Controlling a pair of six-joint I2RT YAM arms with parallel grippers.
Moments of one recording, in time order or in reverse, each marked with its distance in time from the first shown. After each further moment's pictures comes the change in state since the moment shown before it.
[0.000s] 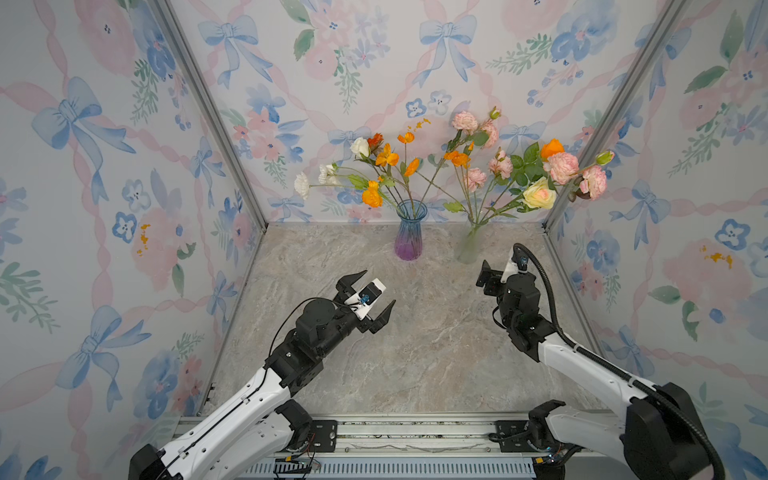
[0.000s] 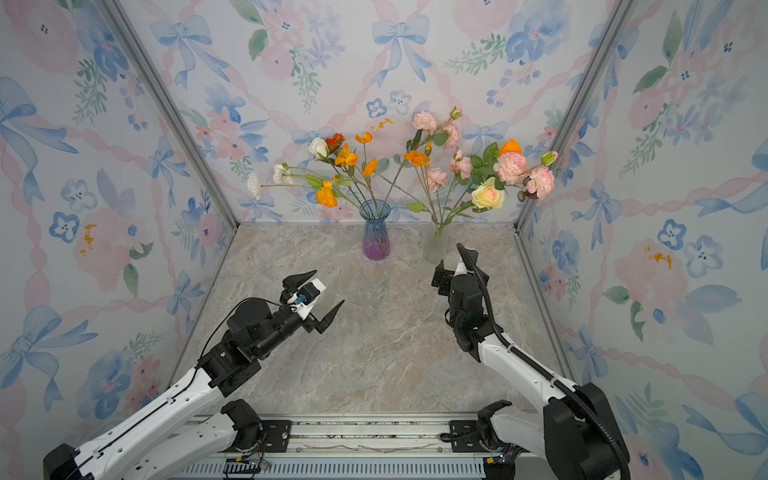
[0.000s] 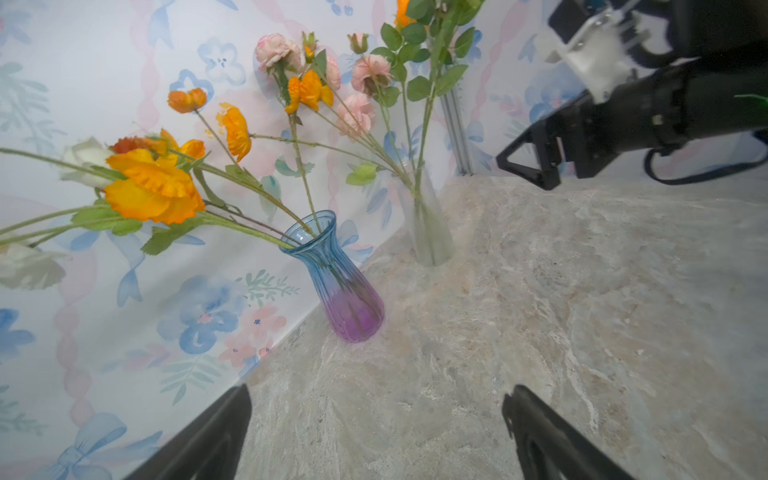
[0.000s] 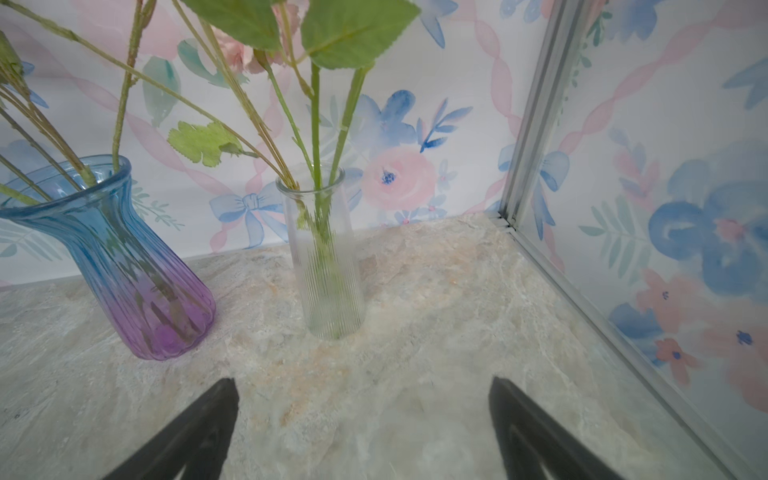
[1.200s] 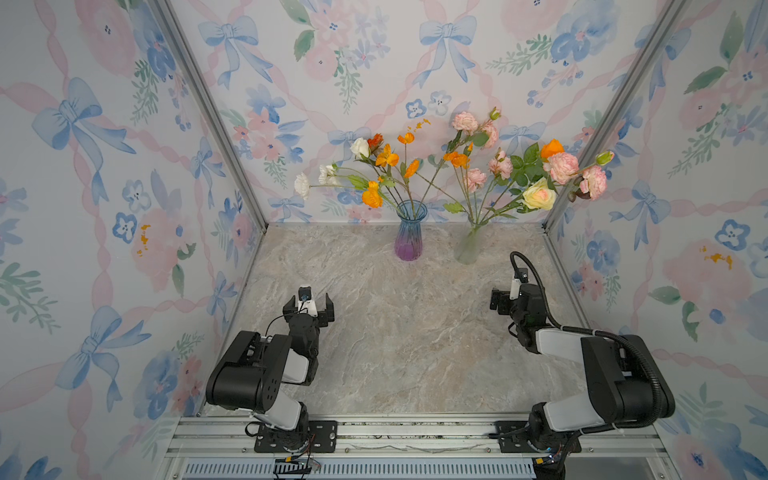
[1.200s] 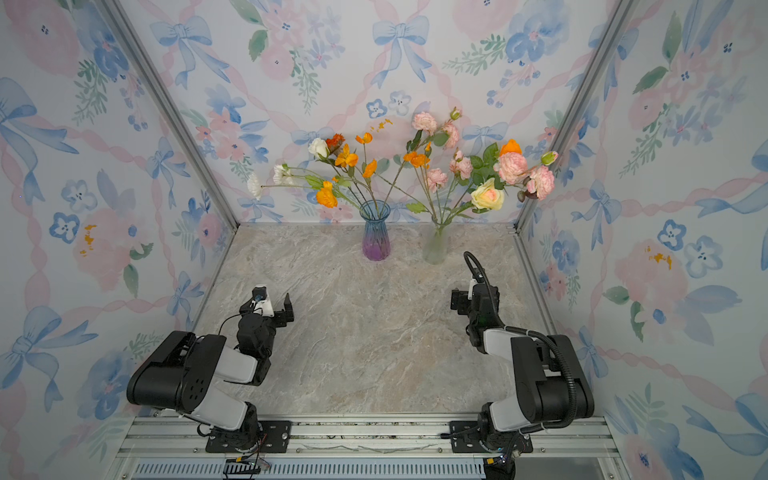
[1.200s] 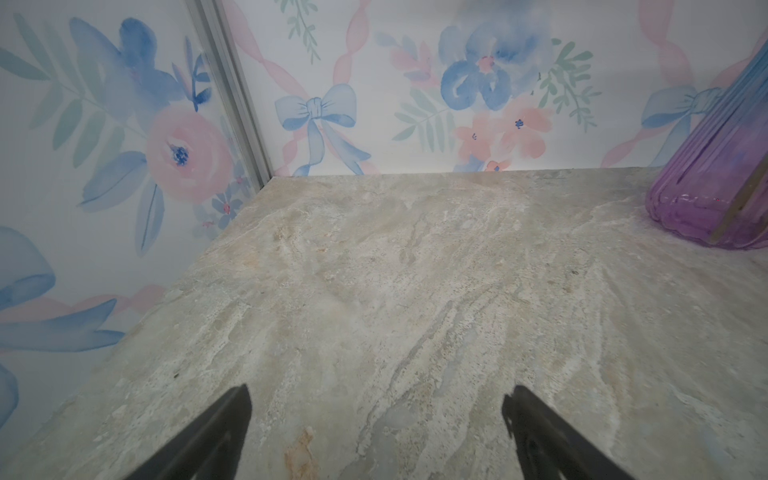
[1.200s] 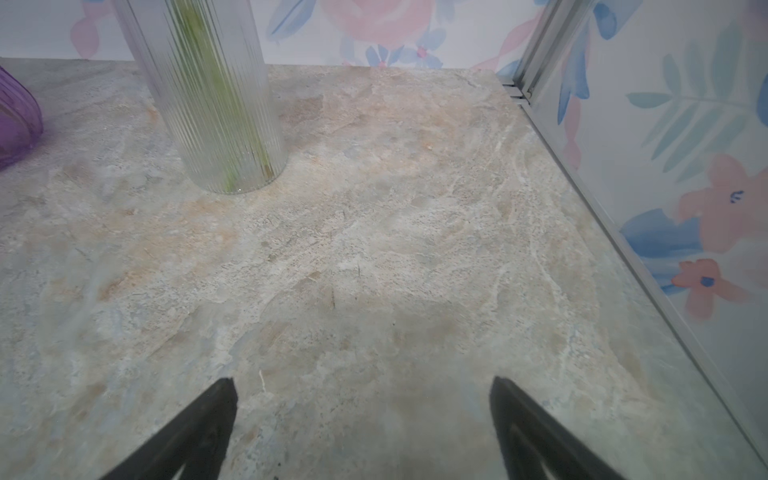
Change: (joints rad) left arm 0.570 0.741 -0.492 1.169 -0.156 -0.314; right arm -0.349 0.383 -0.143 0.327 -0.391 -0.221
